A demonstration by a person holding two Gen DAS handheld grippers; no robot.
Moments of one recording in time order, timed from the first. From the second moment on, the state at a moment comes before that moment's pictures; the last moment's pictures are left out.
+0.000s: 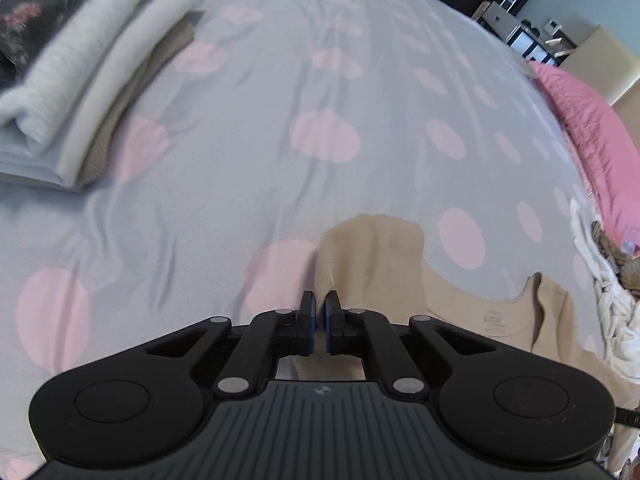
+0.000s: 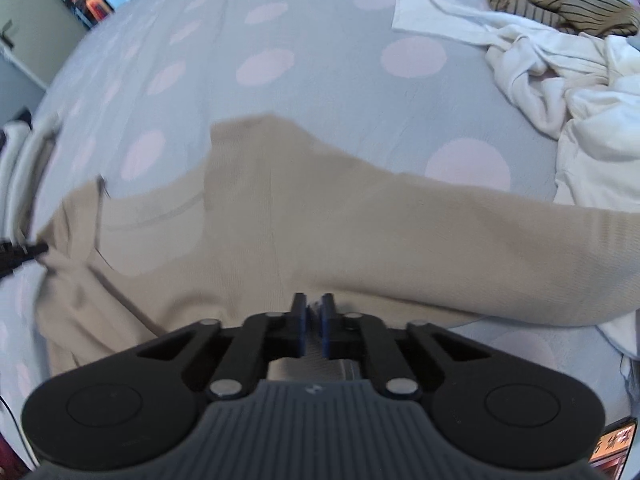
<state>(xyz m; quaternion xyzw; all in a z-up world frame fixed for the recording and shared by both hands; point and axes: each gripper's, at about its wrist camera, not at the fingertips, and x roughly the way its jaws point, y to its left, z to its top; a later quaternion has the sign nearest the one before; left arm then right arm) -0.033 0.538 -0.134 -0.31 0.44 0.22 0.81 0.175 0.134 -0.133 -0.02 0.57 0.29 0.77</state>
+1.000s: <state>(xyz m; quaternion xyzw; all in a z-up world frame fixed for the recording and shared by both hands) -0.097 0.475 -0.139 -0.08 0.54 0.10 0.83 0.170 0.128 -0.116 -0.05 0.50 0.27 0.82</state>
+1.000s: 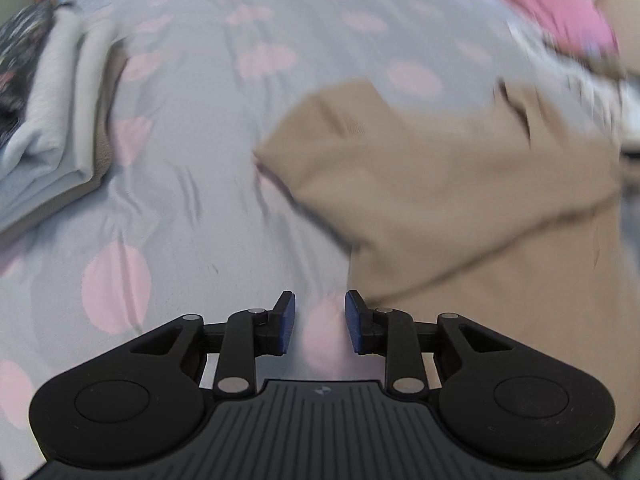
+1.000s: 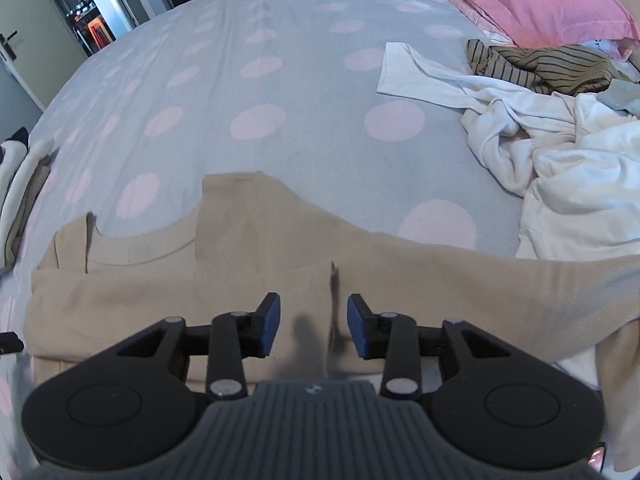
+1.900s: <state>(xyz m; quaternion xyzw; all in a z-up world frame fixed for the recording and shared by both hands) -0.090 0.476 -0.159 -0.08 0.59 0.17 0.79 0.167 0.120 -0.136 -0.01 0.55 0.30 0.78</state>
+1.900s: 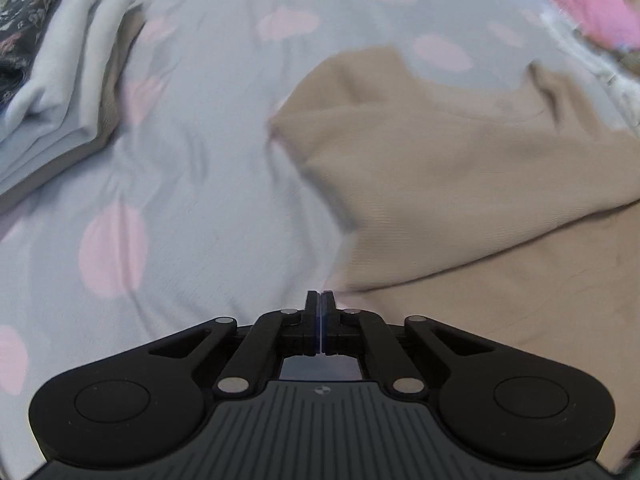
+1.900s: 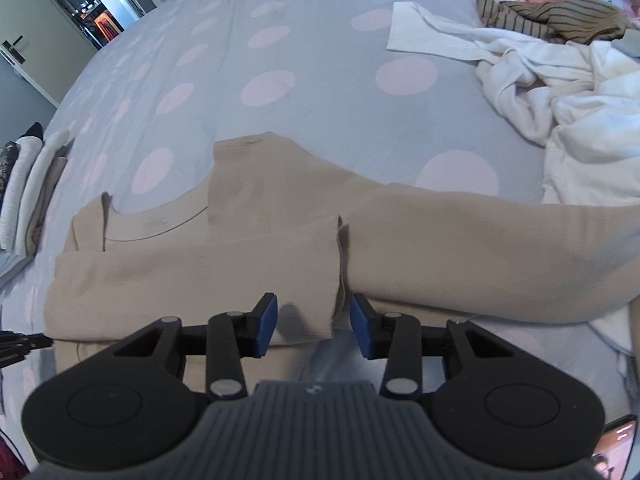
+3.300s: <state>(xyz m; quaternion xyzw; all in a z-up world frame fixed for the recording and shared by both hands) -0.149 0.441 -0.037 -0.20 0.42 0.23 0.85 0.145 -0.100 -0.065 -0.15 0.41 0.15 0.89</state>
